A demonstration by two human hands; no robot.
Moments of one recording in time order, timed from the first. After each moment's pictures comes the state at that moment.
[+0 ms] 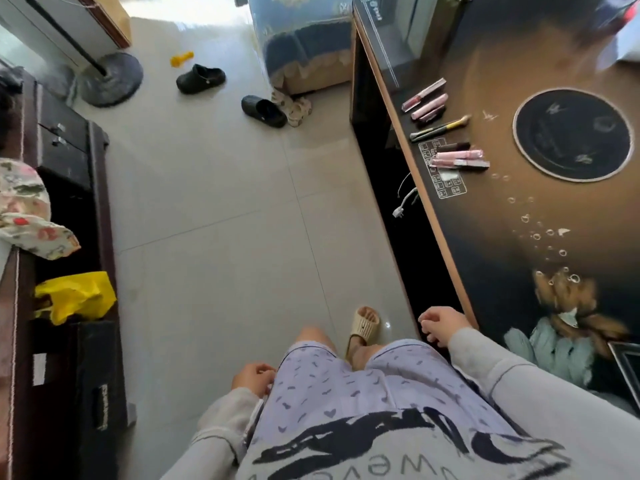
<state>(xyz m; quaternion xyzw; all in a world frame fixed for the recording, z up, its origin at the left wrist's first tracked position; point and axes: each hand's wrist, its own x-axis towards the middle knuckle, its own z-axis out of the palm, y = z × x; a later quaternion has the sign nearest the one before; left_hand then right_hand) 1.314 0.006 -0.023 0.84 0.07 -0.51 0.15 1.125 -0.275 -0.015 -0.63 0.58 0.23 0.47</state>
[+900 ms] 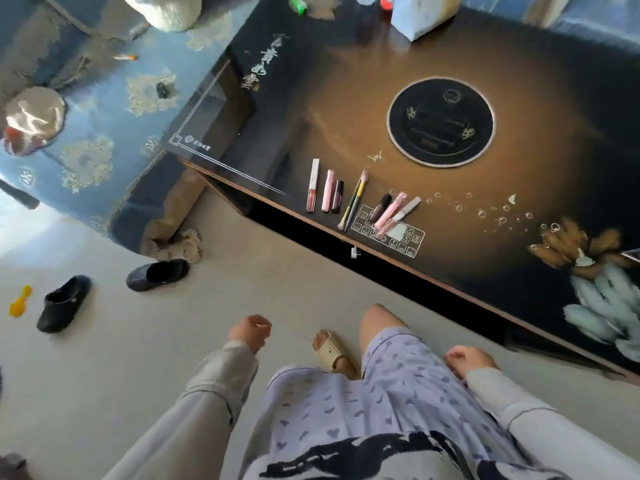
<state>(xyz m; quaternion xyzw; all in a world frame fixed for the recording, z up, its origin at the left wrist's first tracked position) 1.616 -0.408 0.000 0.78 -0.38 -0.50 -0.07 1.264 -0.324 -0.014 -0.29 0.80 0.13 0.50</state>
